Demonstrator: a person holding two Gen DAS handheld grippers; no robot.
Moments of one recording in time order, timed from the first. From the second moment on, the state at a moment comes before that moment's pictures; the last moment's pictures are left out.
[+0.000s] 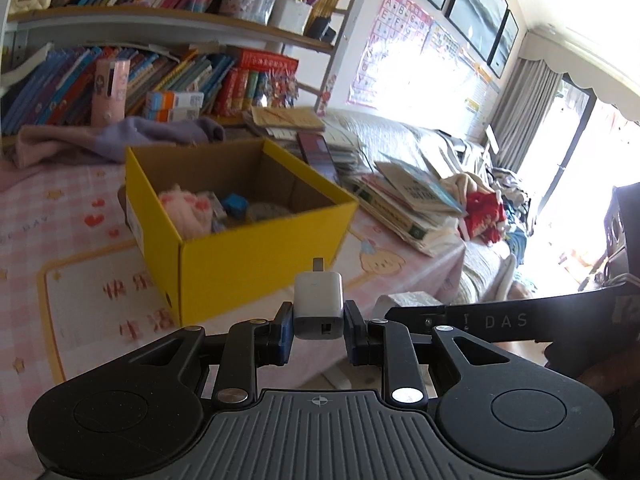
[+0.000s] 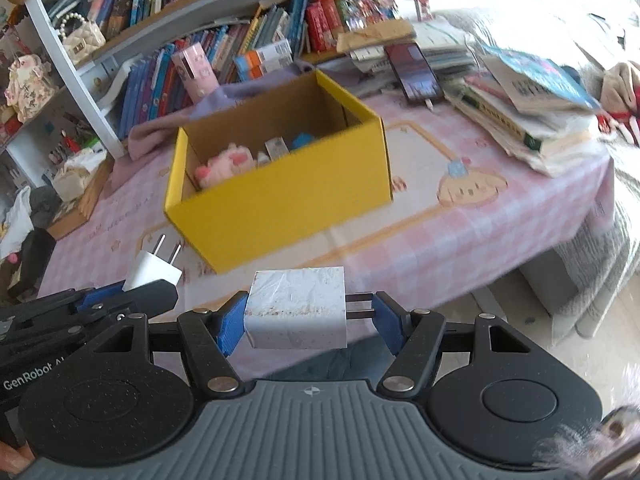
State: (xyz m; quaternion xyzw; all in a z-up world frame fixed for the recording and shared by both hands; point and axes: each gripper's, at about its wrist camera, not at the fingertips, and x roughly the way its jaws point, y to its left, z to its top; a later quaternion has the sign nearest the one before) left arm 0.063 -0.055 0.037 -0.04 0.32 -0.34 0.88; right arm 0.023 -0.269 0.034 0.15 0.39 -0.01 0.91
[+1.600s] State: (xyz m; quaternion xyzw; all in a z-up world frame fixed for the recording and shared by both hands) left arm 0.256 -0.187 -0.022 0.02 0.44 -0.12 0.89; right arm 0.365 -0.273 -0.005 -0.11 0.42 0.26 0.86
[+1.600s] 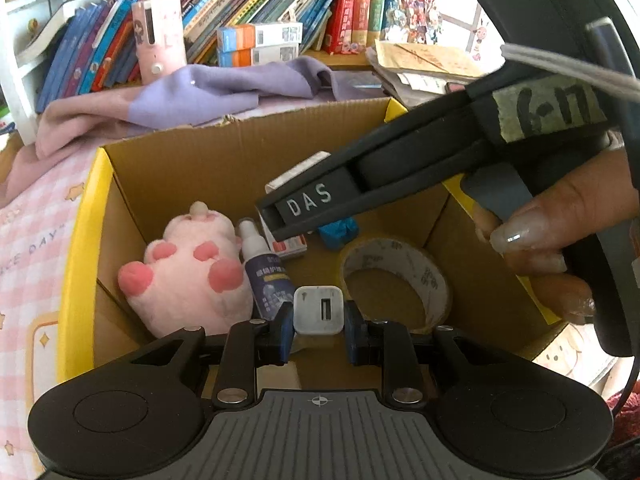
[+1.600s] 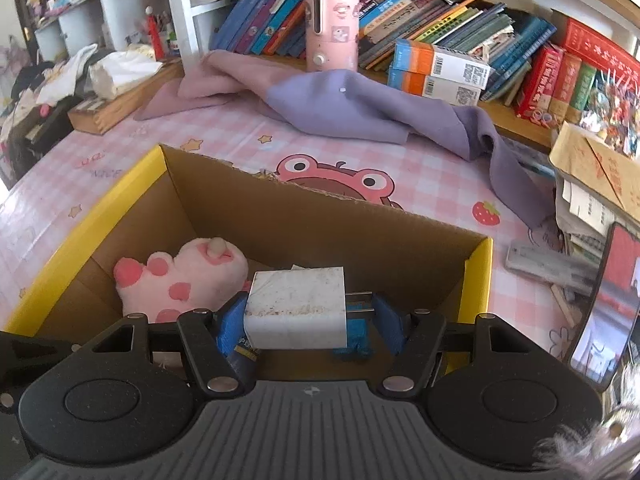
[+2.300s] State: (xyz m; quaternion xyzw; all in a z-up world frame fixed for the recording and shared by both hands) left arm 0.209 -0.170 0.022 0.02 0.34 -0.09 0.93; right arm 0.326 -0.294 0.035 -0.08 0.34 0.24 0.91
